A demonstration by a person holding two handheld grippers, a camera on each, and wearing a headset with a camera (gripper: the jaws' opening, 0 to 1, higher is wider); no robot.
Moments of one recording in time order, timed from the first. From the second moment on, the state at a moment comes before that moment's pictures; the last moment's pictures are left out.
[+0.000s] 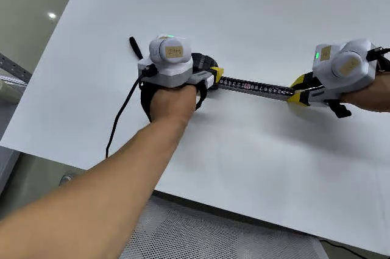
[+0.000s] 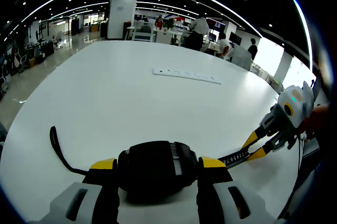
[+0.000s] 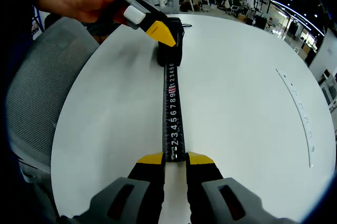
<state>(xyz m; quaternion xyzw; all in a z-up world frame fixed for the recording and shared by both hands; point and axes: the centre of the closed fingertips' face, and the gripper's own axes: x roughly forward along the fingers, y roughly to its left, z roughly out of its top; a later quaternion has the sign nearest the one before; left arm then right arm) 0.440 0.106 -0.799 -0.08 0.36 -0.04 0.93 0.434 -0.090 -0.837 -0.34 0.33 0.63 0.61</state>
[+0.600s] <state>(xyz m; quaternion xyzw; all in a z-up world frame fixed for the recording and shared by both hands) 0.439 0.106 -0.799 -0.08 0.36 -0.04 0.93 0.432 -0.070 -0.837 -0.33 0.33 0.64 0.61</state>
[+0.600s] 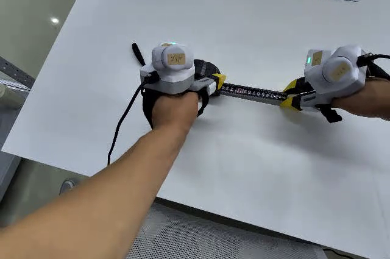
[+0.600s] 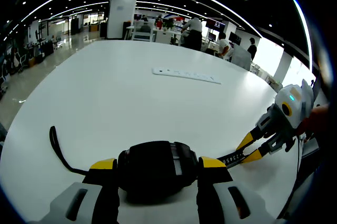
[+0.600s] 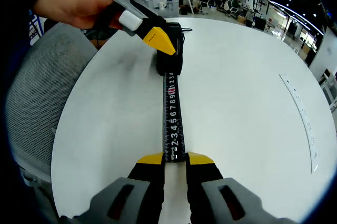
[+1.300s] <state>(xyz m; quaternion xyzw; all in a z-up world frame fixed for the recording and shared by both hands) 0.438 0.107 -0.799 -0.08 0.36 -0.04 0.93 0.430 -0.047 -0.837 -0.33 0.33 0.64 0.61</state>
